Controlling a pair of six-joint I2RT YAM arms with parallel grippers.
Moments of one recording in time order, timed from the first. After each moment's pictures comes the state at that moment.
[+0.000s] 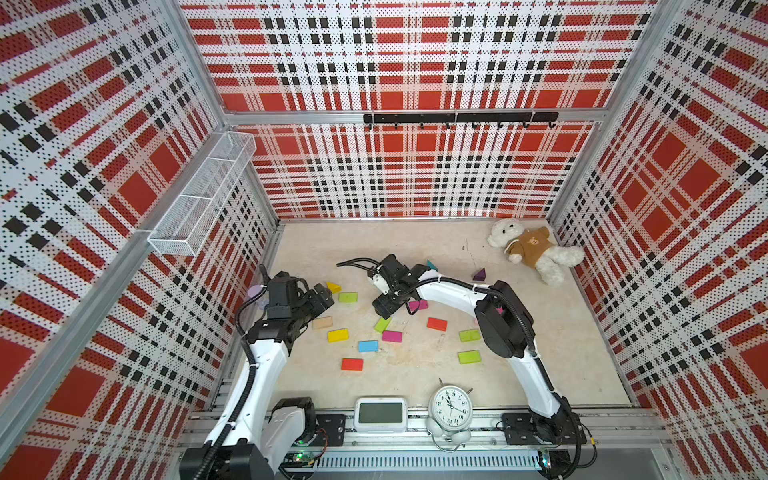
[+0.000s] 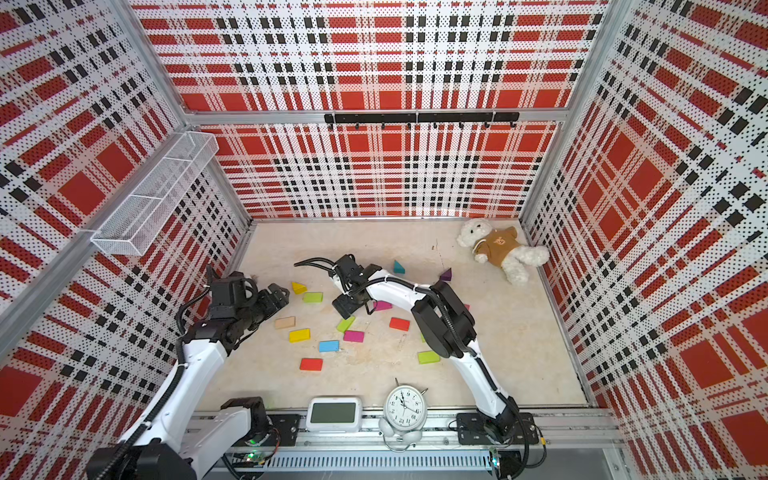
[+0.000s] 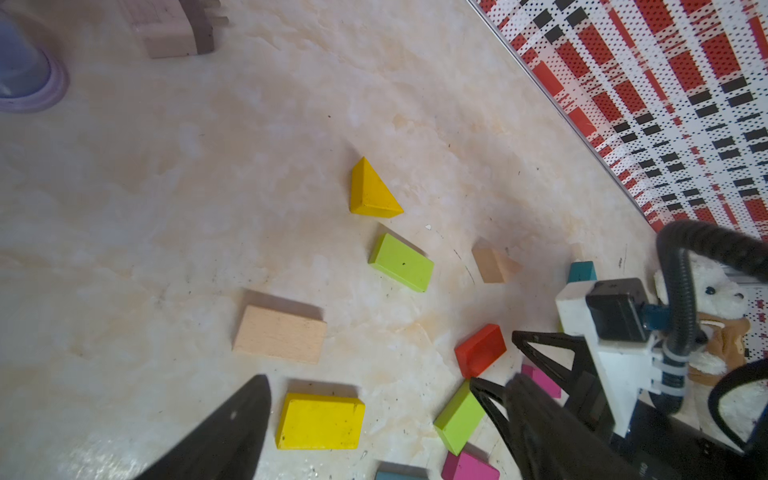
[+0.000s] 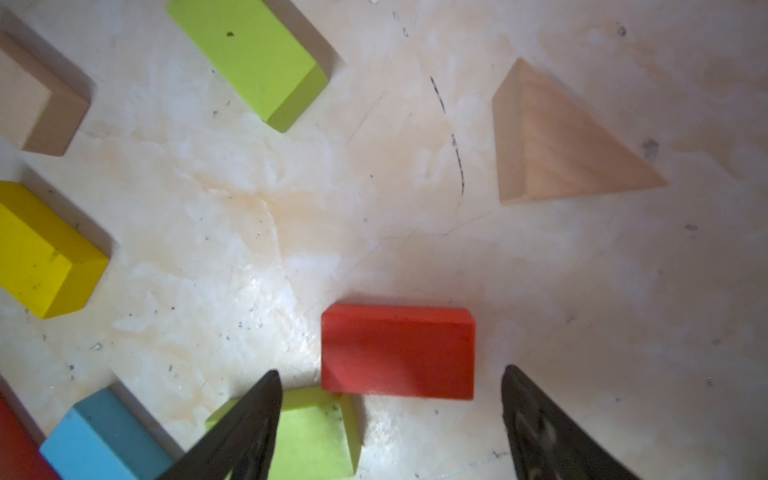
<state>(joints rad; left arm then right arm) 0.06 0.96 0.69 -0.48 0.15 -0.60 0.86 2.27 1.82 -0.66 -0.06 0.03</state>
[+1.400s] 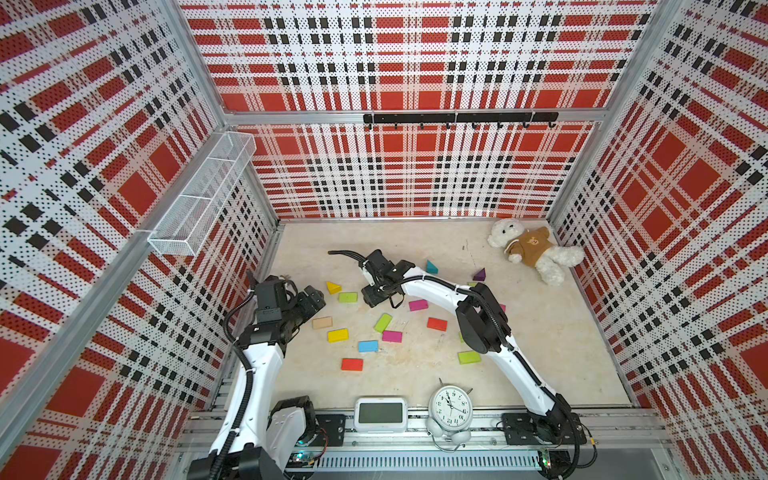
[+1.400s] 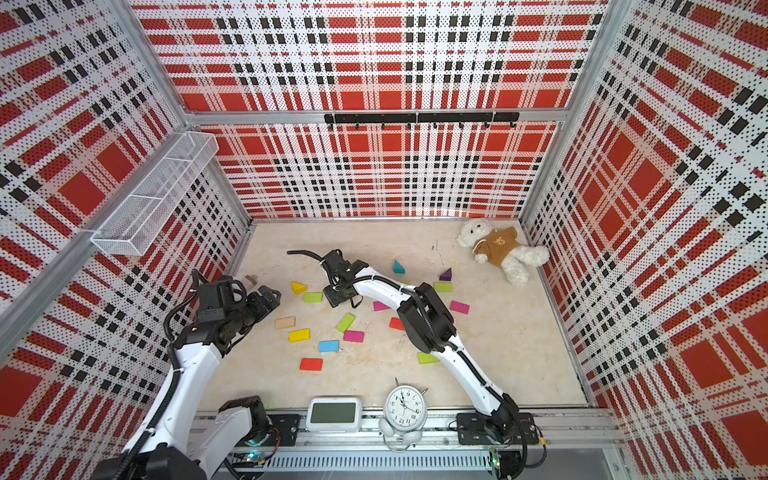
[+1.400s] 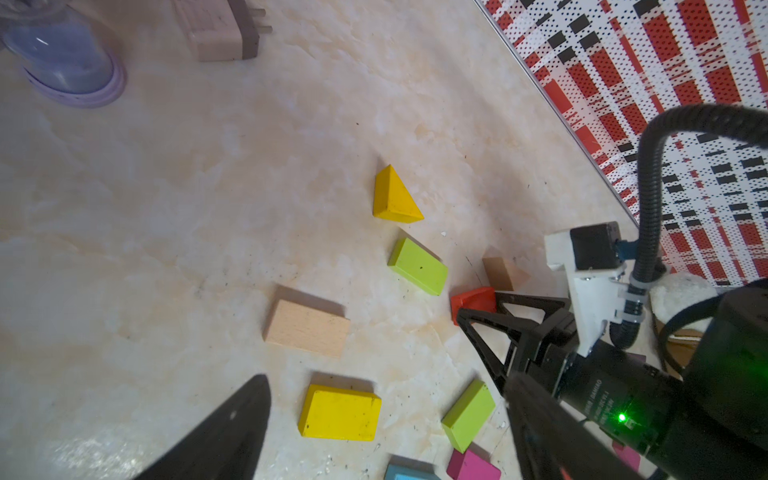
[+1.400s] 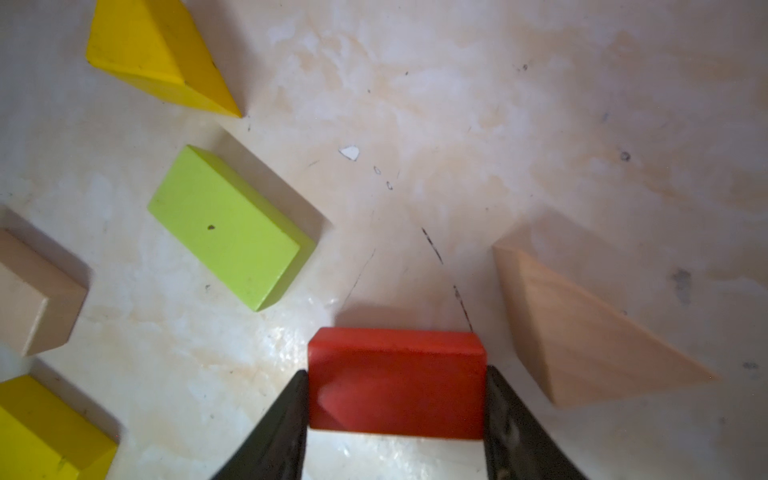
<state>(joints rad) 0.18 0.93 0.69 -0.53 0.23 -0.58 0.87 2.50 2.17 -0.72 -0.04 0.21</state>
